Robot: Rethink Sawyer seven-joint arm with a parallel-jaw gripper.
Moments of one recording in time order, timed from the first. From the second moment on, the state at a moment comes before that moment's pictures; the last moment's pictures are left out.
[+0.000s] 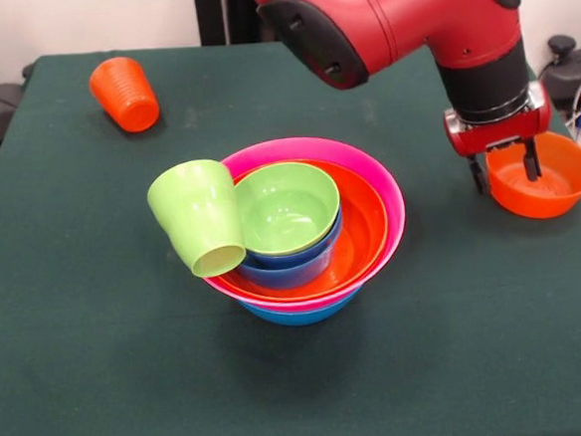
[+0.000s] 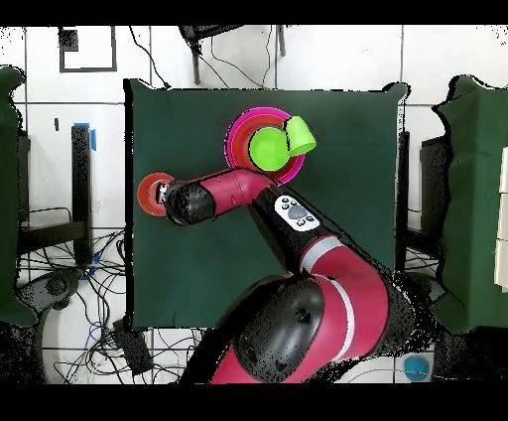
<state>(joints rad) -0.45 -0.30 0.66 1.57 -0.56 0.42 2.17</state>
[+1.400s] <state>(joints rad) -0.50 -0.24 0.72 1.56 -0.56 0.42 2.17</state>
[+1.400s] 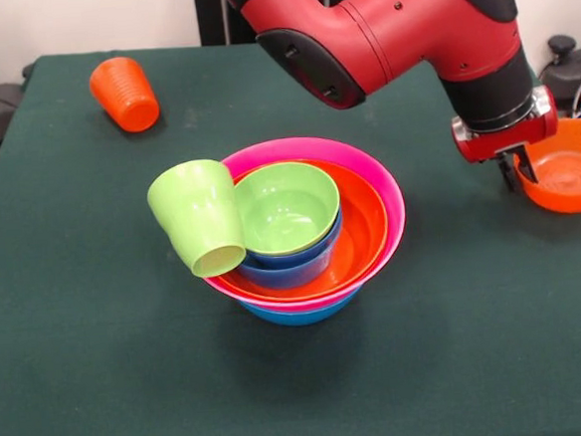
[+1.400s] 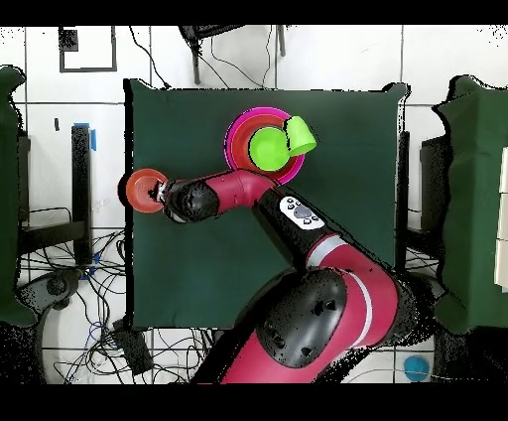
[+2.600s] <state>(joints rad) -0.49 -0.69 0.70 1.66 -0.45 0.62 2.17</state>
